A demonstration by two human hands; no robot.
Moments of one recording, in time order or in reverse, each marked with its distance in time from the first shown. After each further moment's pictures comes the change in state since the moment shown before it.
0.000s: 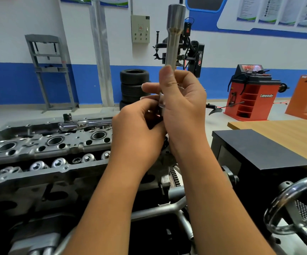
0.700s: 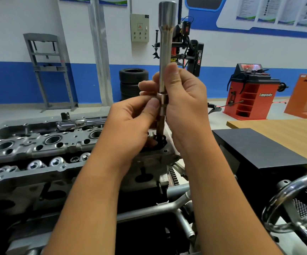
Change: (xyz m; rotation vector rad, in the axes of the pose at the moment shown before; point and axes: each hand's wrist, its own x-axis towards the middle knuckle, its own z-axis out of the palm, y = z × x) left_hand 0.005 -0.004 -0.014 -0.334 -0.153 -0.173; right_hand 0.007 -0.003 -0.009 -0.008 -0.094 0.028
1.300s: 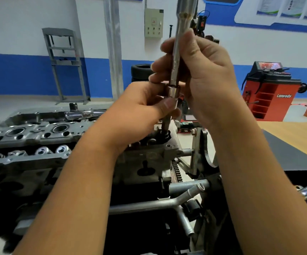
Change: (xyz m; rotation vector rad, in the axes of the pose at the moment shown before) left_hand 0.016 0.016 -0.007 0.217 -0.221 0.000; right_hand 0.024 -0.031 -0.024 -0.064 -0.283 -0.063
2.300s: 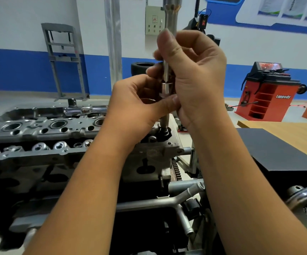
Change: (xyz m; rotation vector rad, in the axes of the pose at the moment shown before) left_hand 0.000 -0.019 0.009 -0.080 0.260 0.162; right_hand 0.001 0.014 0.026 0.127 0.192 -0.076
